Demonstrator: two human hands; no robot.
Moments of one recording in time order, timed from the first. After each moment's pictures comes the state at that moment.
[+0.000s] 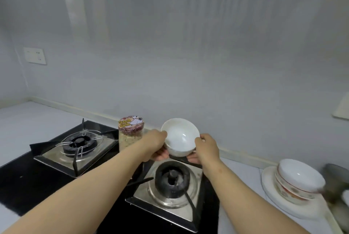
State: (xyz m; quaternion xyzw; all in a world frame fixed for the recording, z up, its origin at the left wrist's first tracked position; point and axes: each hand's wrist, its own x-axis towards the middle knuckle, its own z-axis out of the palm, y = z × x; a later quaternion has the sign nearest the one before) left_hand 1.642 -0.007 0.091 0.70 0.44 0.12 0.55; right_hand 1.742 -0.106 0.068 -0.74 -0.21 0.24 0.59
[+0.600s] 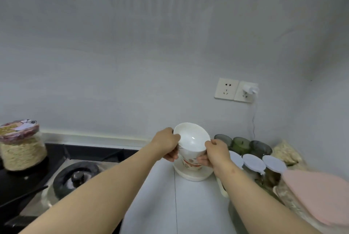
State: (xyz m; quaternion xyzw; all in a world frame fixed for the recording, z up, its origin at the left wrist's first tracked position) left_hand 1.819 -0.213 0.091 0.80 0.23 0.05 0.55; right_hand 1.878 -0.350 0.073 -0.77 -0.03 0.13 0.63
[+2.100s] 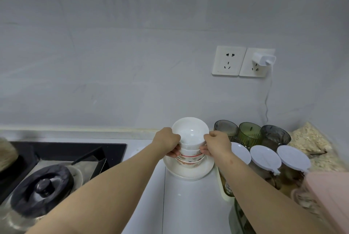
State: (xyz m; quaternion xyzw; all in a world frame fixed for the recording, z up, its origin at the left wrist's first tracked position) left_hand 1.939 -0.222 0.023 0.78 0.31 0.00 0.55; right_hand 2.001 -0.352 0.014 -0.79 0.00 0.15 0.60
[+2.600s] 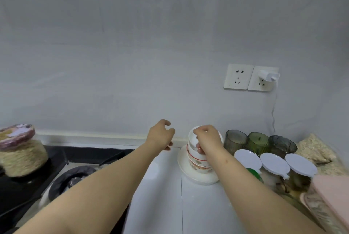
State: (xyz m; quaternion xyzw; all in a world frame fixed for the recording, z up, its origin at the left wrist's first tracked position) left_hand 1.878 -0.179 0.057 0.78 0.29 0.15 0.53; right_hand 1.929 -0.306 0.068 -0.76 -0.08 0.16 0.62
